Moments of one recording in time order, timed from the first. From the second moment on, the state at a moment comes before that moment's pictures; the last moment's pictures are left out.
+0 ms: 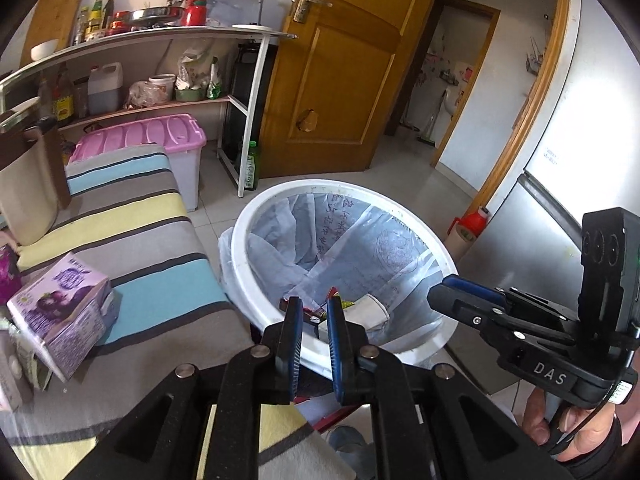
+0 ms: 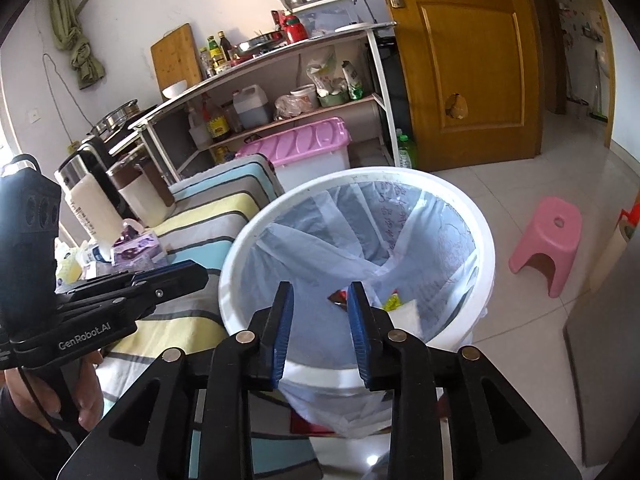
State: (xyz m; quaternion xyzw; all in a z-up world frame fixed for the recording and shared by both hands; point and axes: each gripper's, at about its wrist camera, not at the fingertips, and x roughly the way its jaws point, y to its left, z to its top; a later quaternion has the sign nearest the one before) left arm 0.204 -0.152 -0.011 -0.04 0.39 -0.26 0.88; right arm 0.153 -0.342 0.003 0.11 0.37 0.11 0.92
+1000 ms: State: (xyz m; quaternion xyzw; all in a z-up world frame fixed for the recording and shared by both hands) left arm 0.100 -0.013 -0.007 -0.04 0.35 -0.13 0.93; right arm 0.093 -0.231 0.030 0.05 0.36 0.22 0.91
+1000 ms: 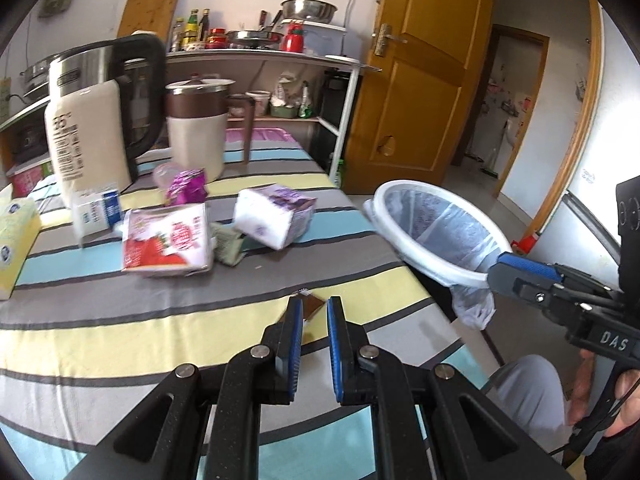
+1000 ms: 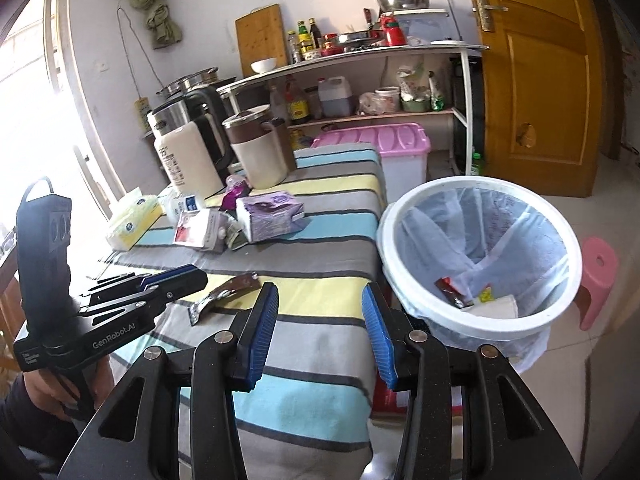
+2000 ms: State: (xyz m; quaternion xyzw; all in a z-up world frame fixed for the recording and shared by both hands) left arm 0.113 -0.011 -0.043 -0.02 0.40 -0.12 0.91; right arm 0.102 -0.205 0.020 0.04 0.38 0.24 0.89
